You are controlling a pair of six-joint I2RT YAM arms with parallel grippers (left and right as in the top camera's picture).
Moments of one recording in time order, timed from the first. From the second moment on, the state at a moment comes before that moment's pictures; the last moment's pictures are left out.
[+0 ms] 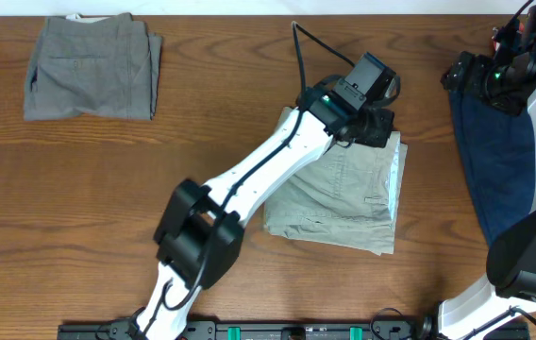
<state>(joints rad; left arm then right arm) -0.78 2.16 1.93 -0.70 0.26 -0.47 -0.23 1.83 1.73 -1.01 -0.20 0.18</state>
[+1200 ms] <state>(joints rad) -0.79 2.36 1.93 -0.68 0.41 -0.54 -0.23 1.83 1.73 -1.01 -0.20 0.18</state>
